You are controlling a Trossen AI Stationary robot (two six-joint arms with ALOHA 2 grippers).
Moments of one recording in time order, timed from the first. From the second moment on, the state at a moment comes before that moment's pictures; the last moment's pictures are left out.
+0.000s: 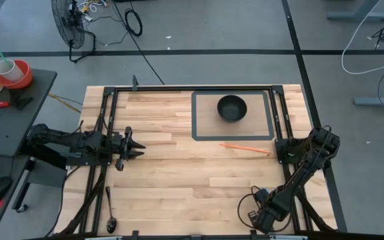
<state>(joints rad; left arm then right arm) -0.21 0.07 0.01 0.05 -0.13 -0.15 0.96 1.82 1.02 -0.67 -0.27 2.17</state>
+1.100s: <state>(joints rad) -0.21 0.07 0.01 0.05 -0.13 -0.15 0.88 1.82 1.02 -0.67 -0.15 2.09</state>
